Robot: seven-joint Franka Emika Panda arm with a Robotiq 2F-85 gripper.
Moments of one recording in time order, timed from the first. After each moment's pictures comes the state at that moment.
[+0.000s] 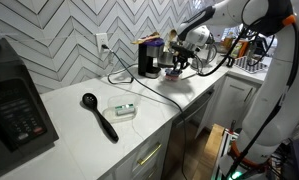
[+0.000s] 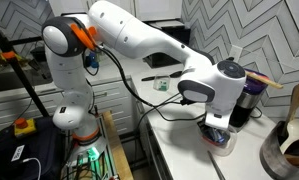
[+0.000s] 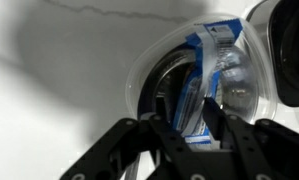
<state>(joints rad) -0.35 0.12 -0.33 -2.01 0.34 2.21 0.80</state>
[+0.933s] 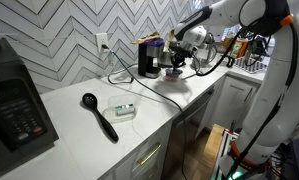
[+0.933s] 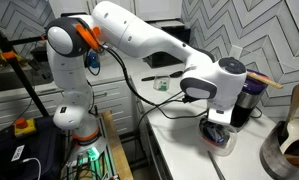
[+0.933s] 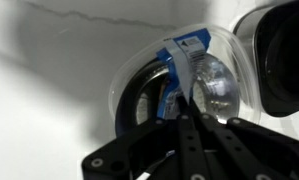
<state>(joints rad) -0.33 0.14 -0.32 -1.98 0.34 2.22 0.80</state>
